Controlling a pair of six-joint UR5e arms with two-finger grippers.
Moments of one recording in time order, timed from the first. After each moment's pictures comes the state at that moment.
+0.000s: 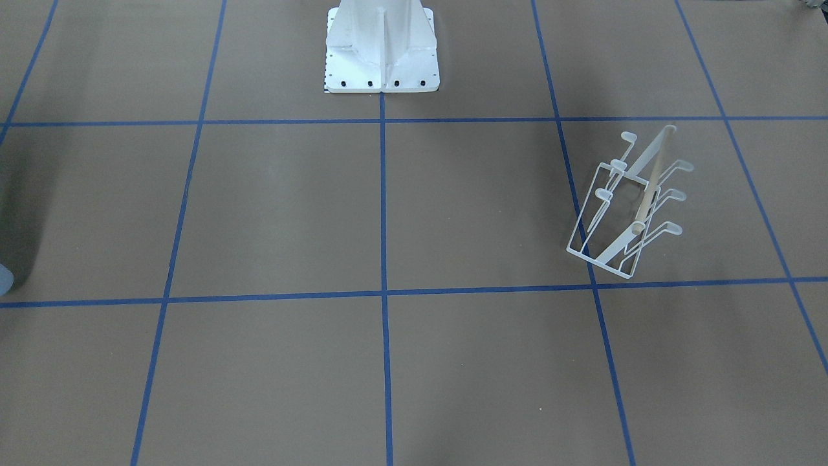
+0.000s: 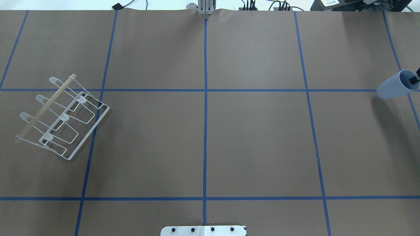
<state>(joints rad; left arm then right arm) -1.58 -1.46 -1.82 -1.50 -2.37 0.06 1.42 -1.38 1.34 -1.34 2.56 0.02</state>
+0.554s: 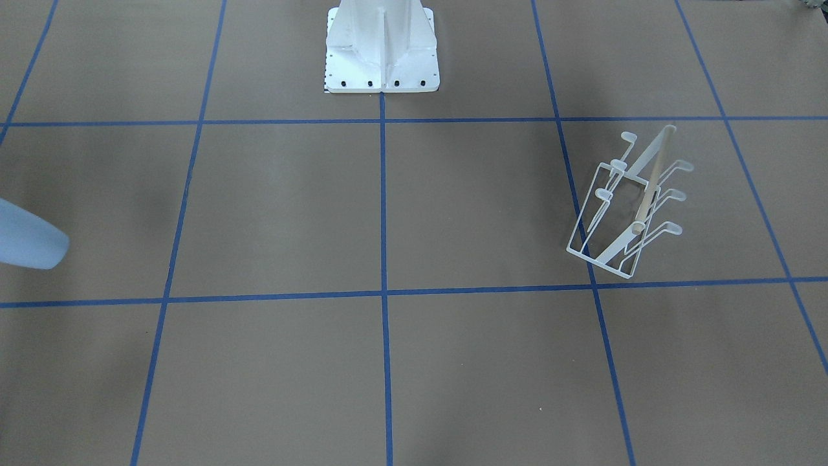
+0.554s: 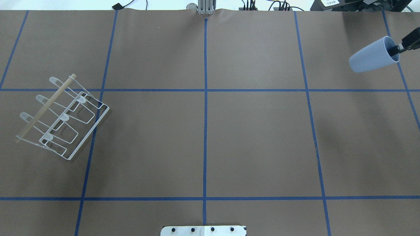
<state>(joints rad) -1.57 -1.47 -1.82 -1.65 -2.37 0.02 1.42 -1.31 1.60 -1.34 2.85 0.27</state>
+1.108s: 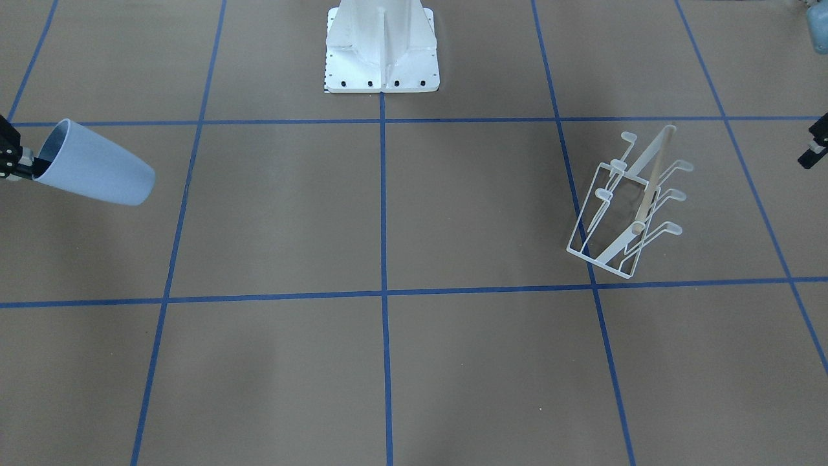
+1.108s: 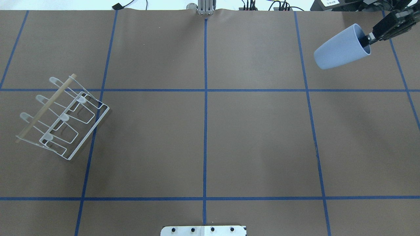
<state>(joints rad) -1.39 -1.50 -1.82 -2.23 -2.42 -0.70 1.35 -1.25 1.78 -1.34 2.92 0.43</state>
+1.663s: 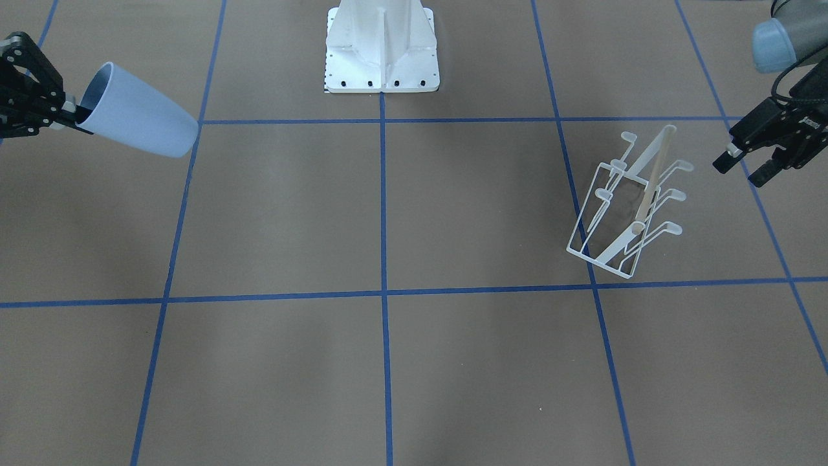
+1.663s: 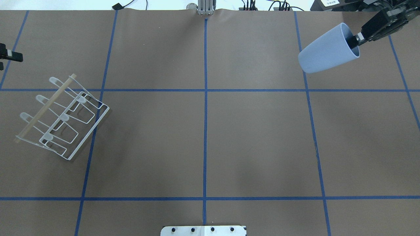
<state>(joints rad) -1.26 -1.61 -1.82 -2.40 -2.42 -1.09 1.29 -1.22 1.88 -1.31 2.92 0.53</state>
